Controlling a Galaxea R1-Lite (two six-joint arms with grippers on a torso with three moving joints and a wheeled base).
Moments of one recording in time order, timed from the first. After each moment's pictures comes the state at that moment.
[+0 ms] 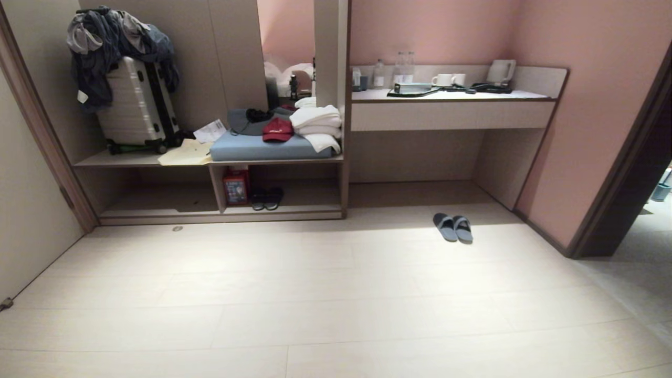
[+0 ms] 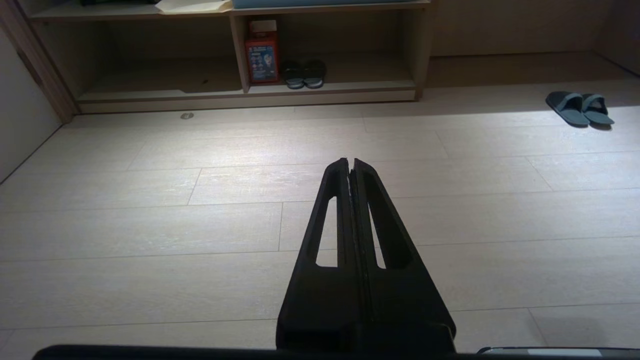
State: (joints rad) left arm 0.00 0.00 0.00 0.01 0.00 0.00; right arm 0.00 0.00 0.00 0.01 0.00 -0.01
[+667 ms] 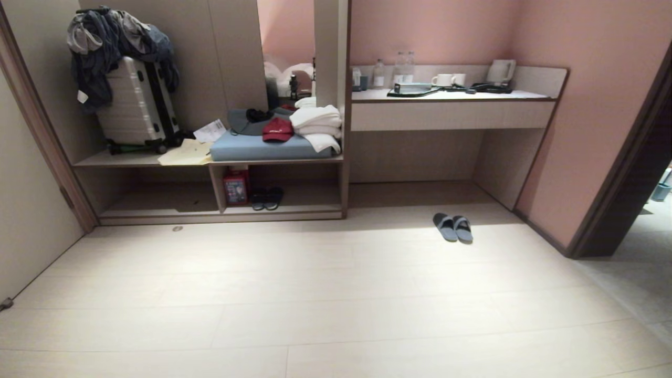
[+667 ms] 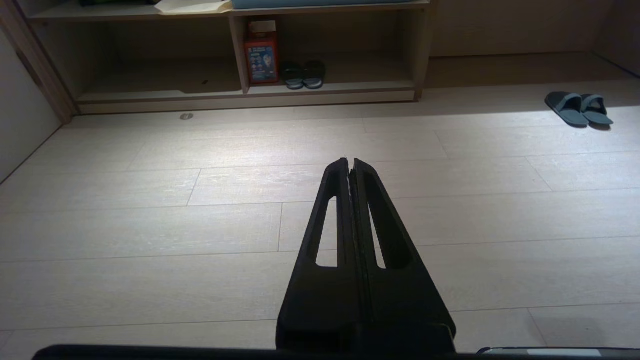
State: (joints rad) left arm 0.00 0.00 0.00 0.01 0.00 0.00; right arm 0.00 0.00 0.00 0.01 0.00 -0.01
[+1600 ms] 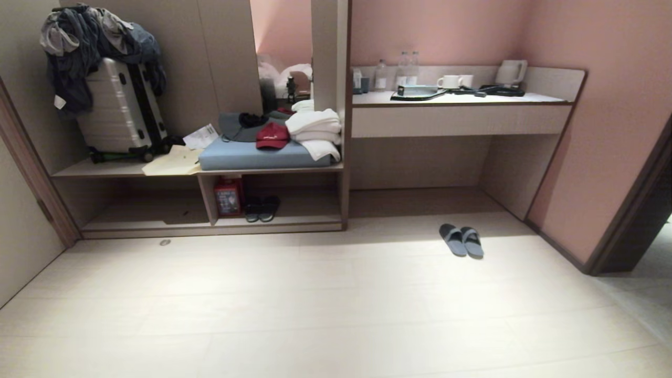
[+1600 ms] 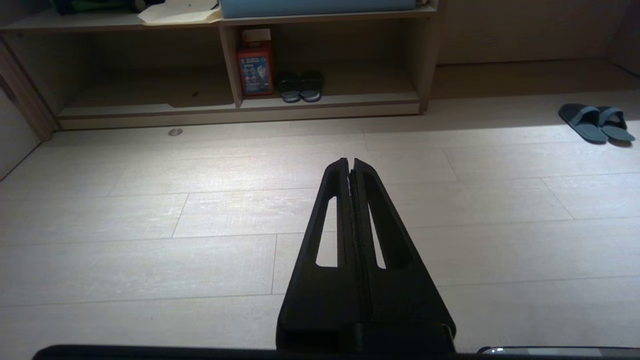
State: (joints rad) left arm 0.00 0.00 0.00 0.01 0.00 0.00; right arm 0.00 0.00 0.00 0.00 0.00 -0.01
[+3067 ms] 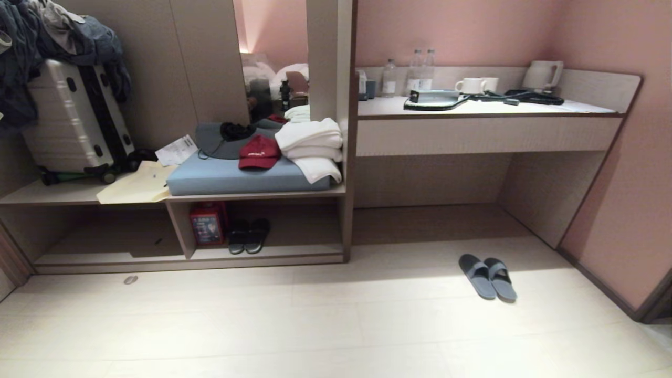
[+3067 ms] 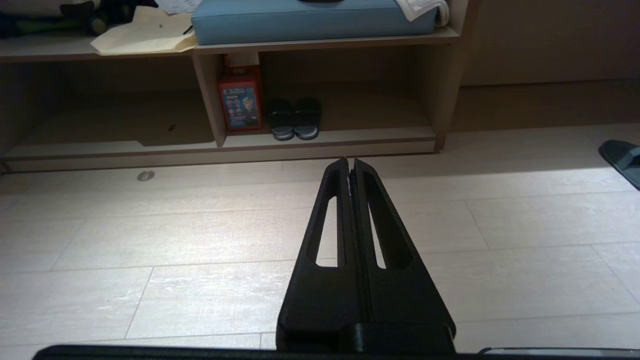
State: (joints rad) left arm 0.00 0.00 0.00 0.01 0.00 0.00; right arm 0.00 0.00 0.00 0.01 0.00 -0.01
